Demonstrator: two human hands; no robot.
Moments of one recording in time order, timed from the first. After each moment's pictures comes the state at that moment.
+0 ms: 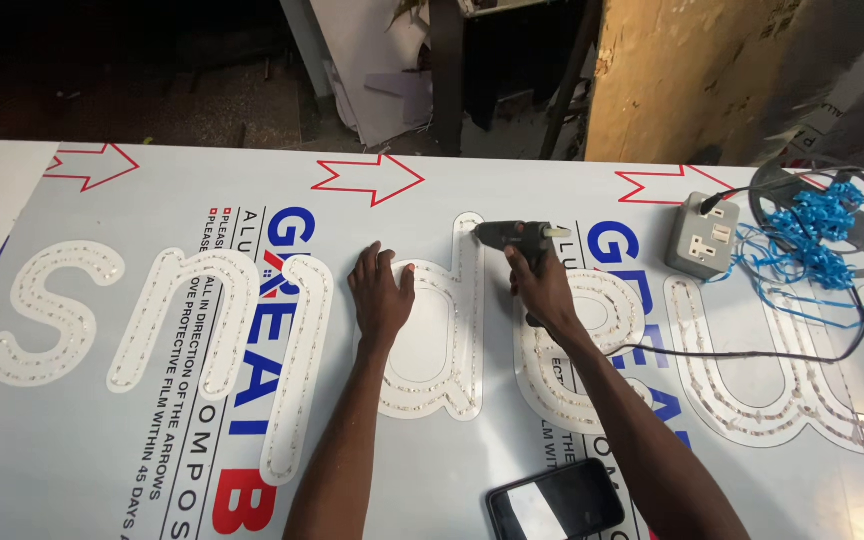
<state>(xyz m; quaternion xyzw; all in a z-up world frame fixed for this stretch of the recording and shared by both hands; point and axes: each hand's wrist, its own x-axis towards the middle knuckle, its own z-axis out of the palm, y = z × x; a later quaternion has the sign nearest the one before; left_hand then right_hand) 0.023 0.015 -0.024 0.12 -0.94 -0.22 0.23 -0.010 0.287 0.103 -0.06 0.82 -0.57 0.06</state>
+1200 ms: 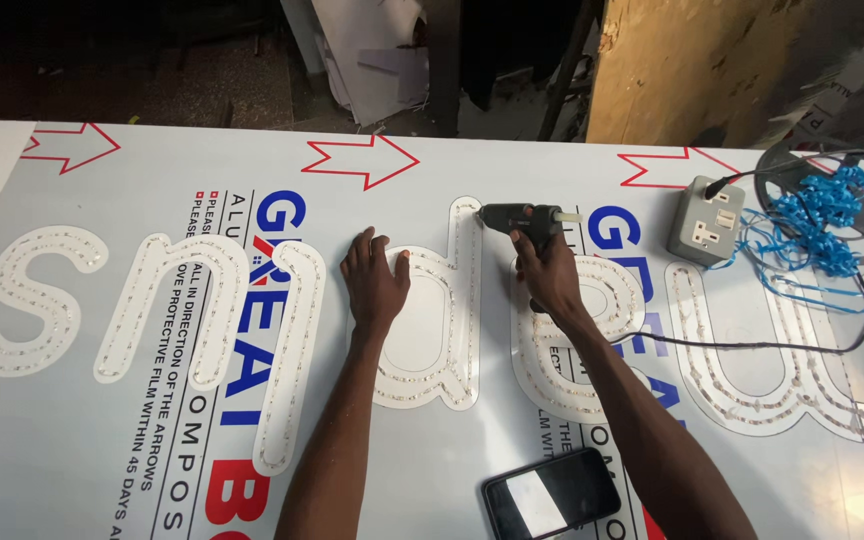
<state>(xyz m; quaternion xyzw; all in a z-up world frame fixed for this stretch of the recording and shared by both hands) 0.019 0.014 -0.028 0.12 -0.94 -0.21 0.24 -0.026 0.295 0.081 -0.05 0.84 -0.55 0.03</state>
